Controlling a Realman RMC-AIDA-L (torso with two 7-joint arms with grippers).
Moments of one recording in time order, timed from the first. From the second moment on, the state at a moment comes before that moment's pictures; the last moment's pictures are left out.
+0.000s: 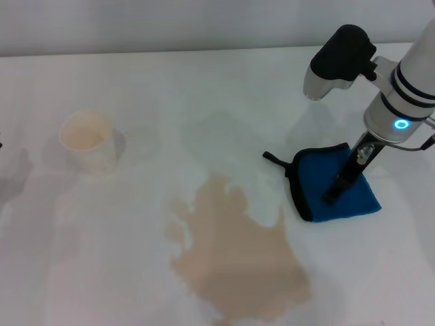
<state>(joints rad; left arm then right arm) -0.40 -2.09 1.04 -0.03 -2.66 -1.18 2.49 0.81 2.02 -1.31 -0.76 -2.73 -1.39 2.42</state>
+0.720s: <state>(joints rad) -0.40 -2.09 1.05 -0.03 -2.66 -1.18 2.49 0.80 2.02 -1.30 -0.80 -2.72 -1.42 2.42</state>
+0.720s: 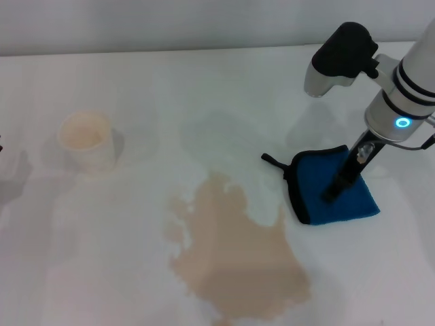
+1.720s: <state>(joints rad) -0.40 -2.09 1.05 -0.02 -2.66 -1.18 2.49 0.80 2.02 -1.36 -0.86 -2.72 -1.43 2.42</state>
